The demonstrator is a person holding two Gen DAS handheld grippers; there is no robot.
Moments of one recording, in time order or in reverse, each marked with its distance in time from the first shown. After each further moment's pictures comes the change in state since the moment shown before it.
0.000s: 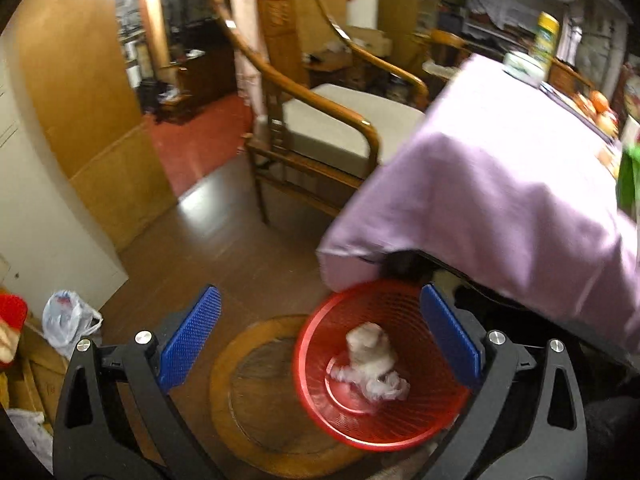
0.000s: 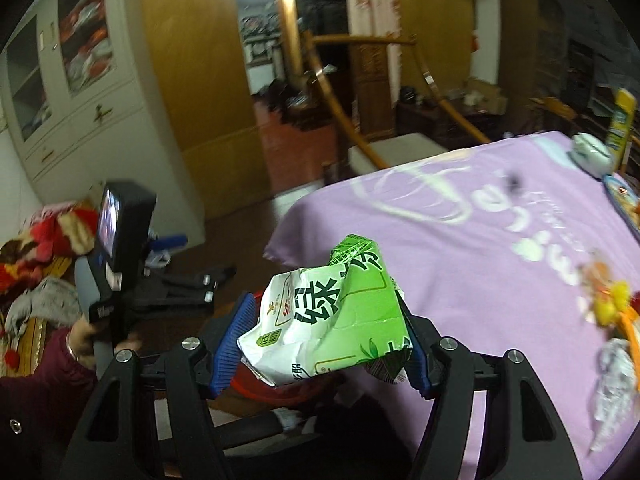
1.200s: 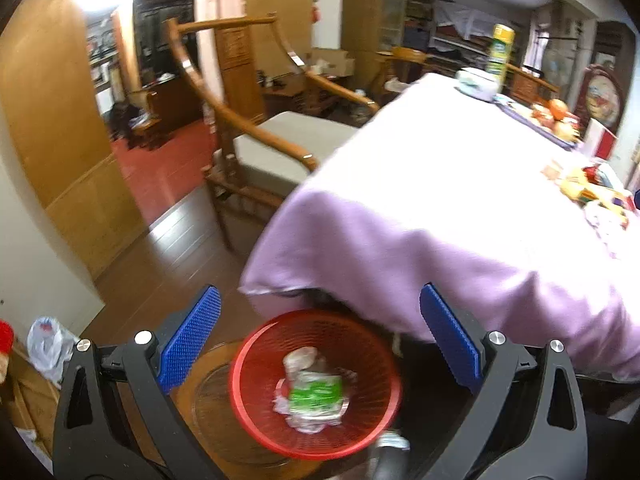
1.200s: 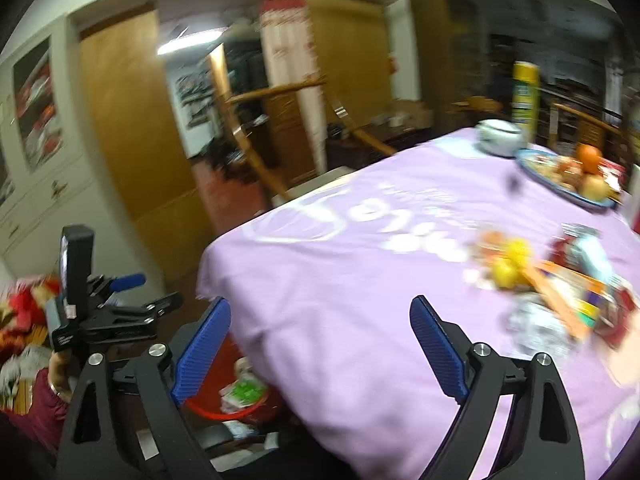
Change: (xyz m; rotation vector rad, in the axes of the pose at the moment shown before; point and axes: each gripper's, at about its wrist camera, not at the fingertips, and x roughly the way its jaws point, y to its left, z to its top) left arm -0.037 -0.076 0.020 0.081 -0.068 -0.133; right arm -0.092 -0.105 -0.045 0.237 -0.221 -0.192
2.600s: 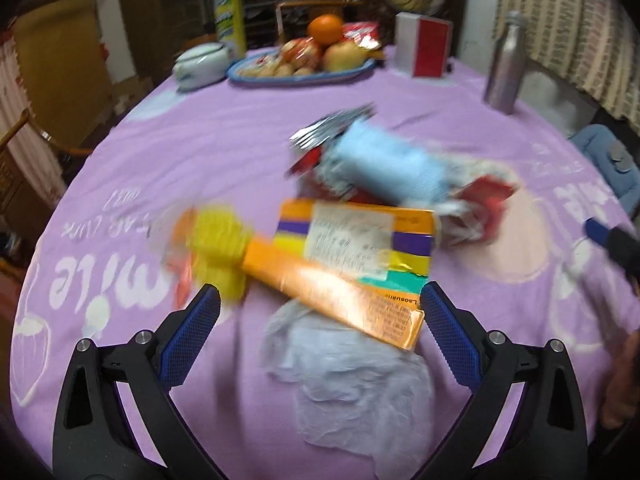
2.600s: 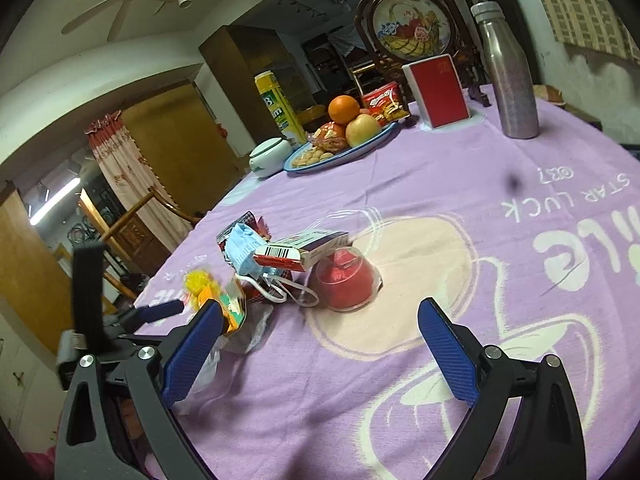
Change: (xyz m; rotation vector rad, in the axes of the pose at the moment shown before) left arm 0.094 -0.378 0.085 0.487 0.111 -0.353; right arm -0.080 -0.285 -0.084 0.556 -0.189 -0.250
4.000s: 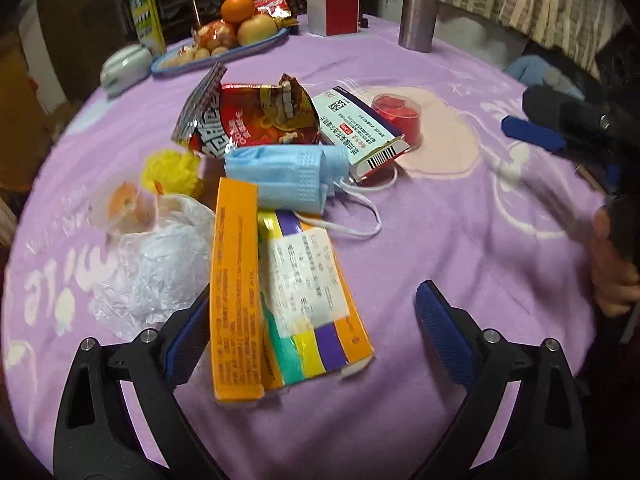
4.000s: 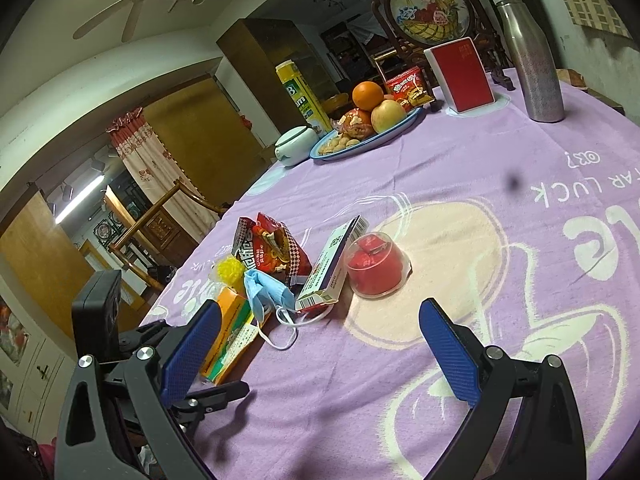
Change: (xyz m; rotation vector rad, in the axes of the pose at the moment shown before) left arm -0.007 -0.037 -0.037 0.244 0.065 -0.173; right arm 0.000 0.003 -0.003 0.010 0.041 0.101
